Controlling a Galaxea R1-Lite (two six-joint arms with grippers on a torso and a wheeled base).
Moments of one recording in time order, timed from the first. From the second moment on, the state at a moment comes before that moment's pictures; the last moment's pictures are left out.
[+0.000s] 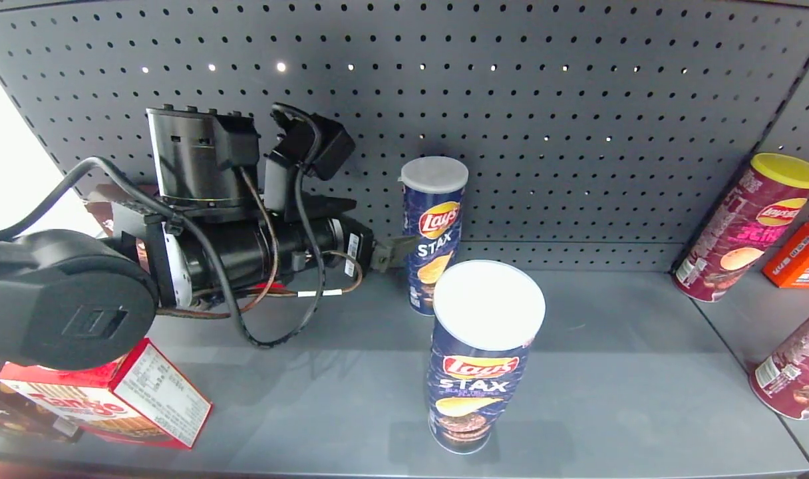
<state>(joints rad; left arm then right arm) -0.52 1.71 -1.10 -0.41 -0.11 0.14 0.15 0.10 0.00 -0.01 0.02 -0.01</state>
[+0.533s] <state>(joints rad) -0.50 1.78 -1.14 -0.40 0.08 0.18 0.15 0.10 0.00 -0.01 0.02 -0.01</state>
